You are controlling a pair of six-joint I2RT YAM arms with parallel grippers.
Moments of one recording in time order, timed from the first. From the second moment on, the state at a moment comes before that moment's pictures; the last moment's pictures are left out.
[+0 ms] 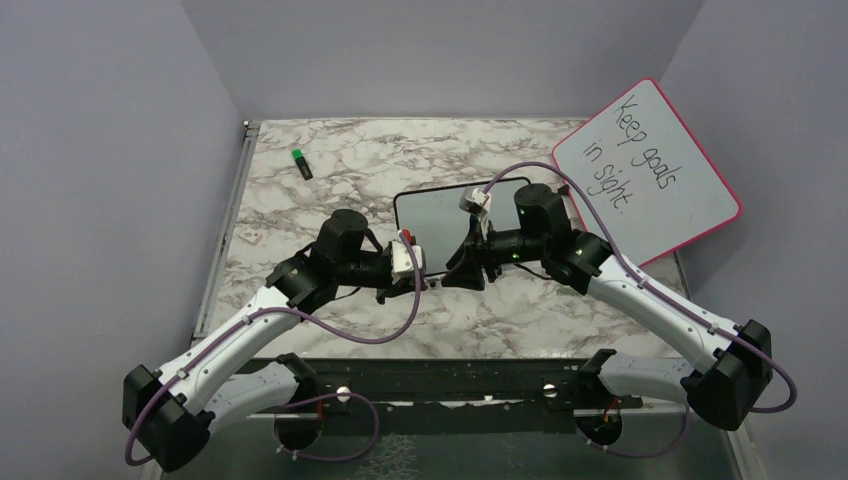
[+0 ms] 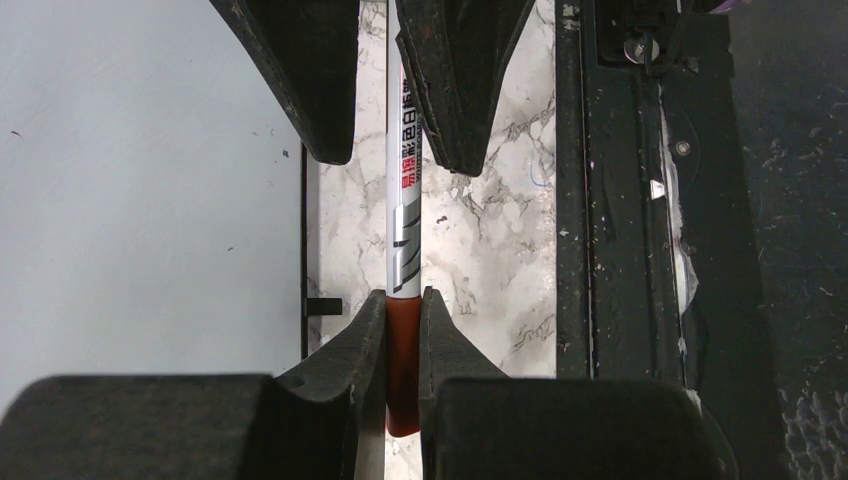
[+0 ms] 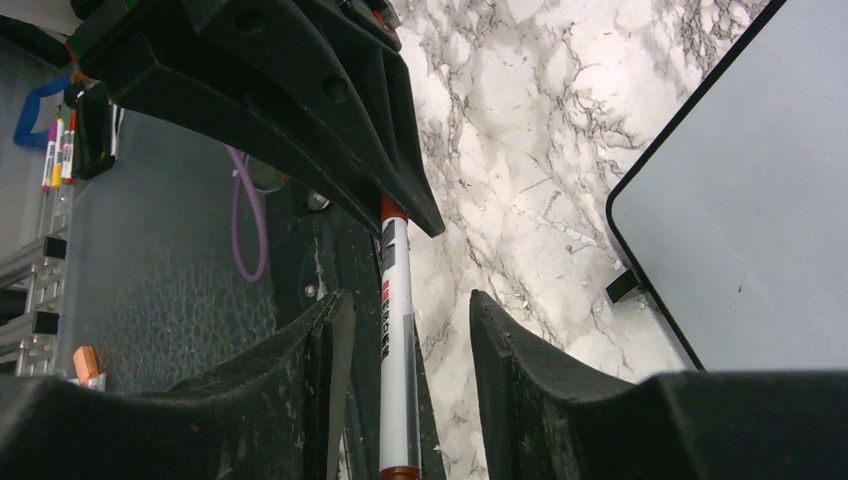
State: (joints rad) left arm -0.69 0.96 0.81 -0.38 0.72 0.47; right arm 0.73 1.17 0.98 -0.27 -0.72 0.07
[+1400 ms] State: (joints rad) left arm -0.66 0.97 0.81 -0.35 0.77 0.43; right arm 0.73 1.17 0.97 -0.23 -0.75 0.08
